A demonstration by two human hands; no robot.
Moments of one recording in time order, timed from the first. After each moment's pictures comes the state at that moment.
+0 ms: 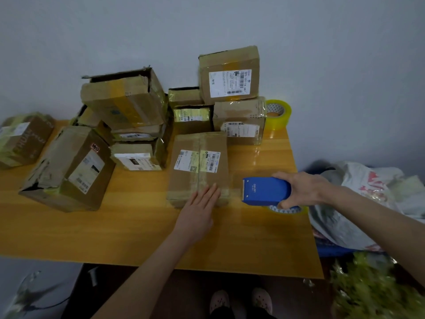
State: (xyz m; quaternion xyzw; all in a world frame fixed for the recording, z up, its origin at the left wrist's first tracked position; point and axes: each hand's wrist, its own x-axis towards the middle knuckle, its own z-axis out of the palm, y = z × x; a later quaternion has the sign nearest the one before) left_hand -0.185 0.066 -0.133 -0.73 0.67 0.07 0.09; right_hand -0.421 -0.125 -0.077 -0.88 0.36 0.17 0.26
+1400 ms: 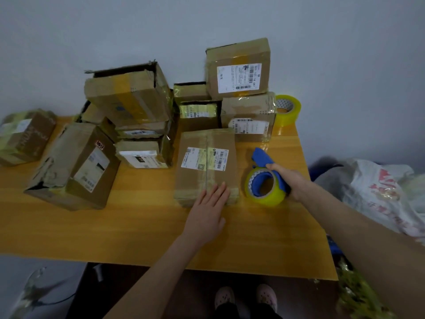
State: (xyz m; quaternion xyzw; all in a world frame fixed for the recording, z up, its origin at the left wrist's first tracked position) left_hand -0.182 0.068 -0.138 -0.72 0.69 0.09 0.00; right_hand -0.361 -0.126 -0.125 -0.38 0.63 -0.10 0.67
